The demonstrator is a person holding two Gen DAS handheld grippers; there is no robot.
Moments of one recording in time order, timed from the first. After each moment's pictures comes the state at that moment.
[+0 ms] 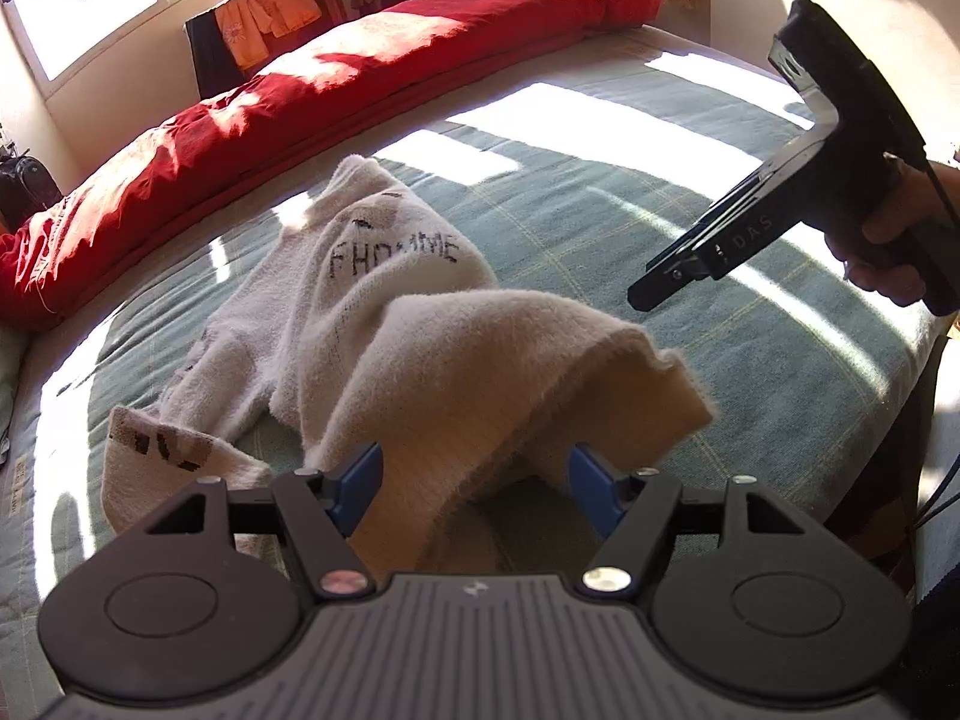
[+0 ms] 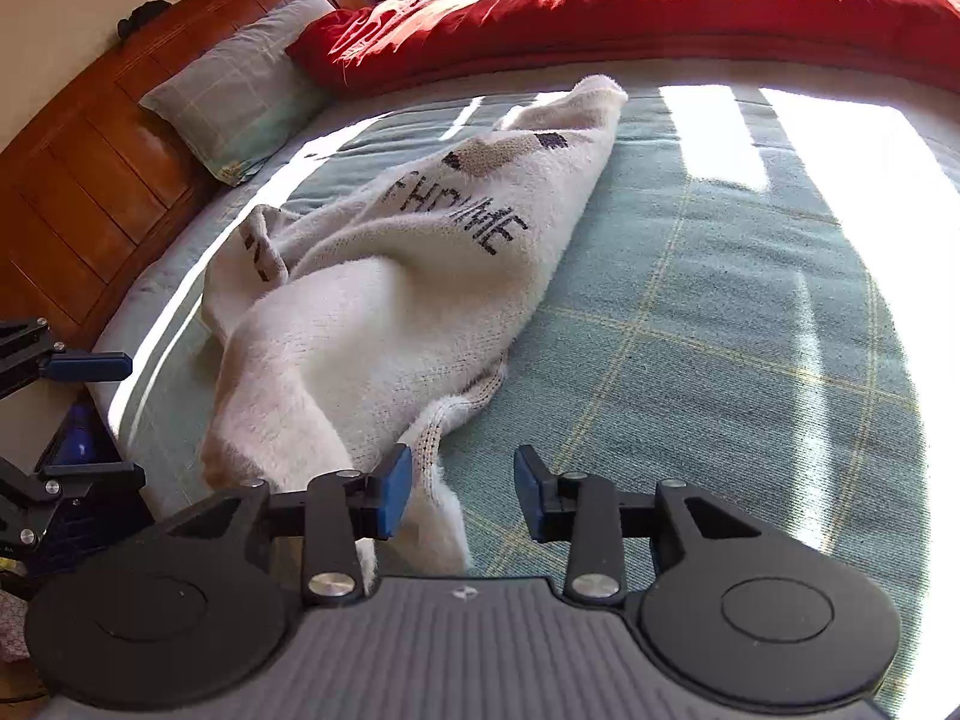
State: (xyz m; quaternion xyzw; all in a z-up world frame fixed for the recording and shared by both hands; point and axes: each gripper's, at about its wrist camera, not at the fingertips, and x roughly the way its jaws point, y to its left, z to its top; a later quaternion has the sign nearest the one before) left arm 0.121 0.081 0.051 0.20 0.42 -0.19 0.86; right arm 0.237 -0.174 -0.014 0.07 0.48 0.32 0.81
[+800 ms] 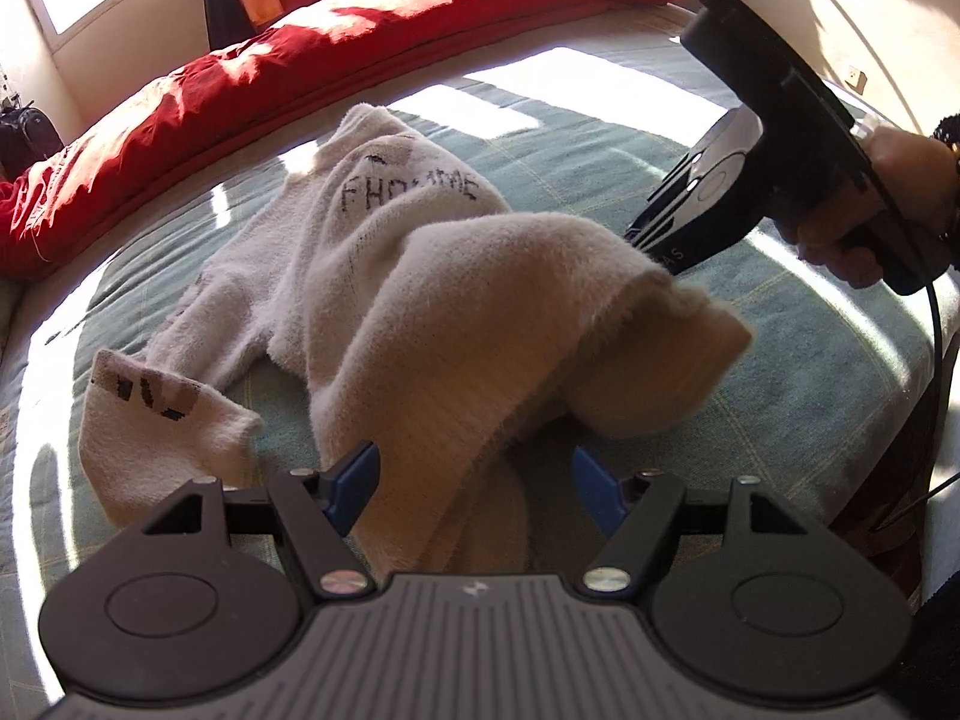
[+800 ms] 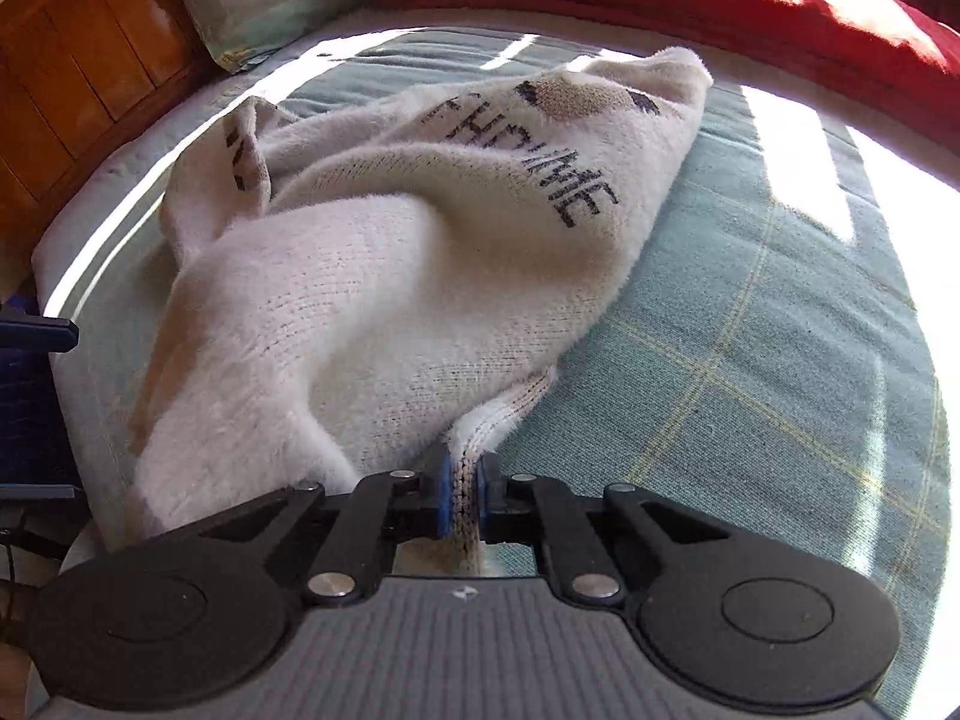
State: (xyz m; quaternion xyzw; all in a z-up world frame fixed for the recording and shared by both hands) left arm 0.126 0.097 0.025 0.18 0.45 -0.17 0.86; right arm 0.256 -0.097 -0.034 -0.09 0.49 0.32 0.81
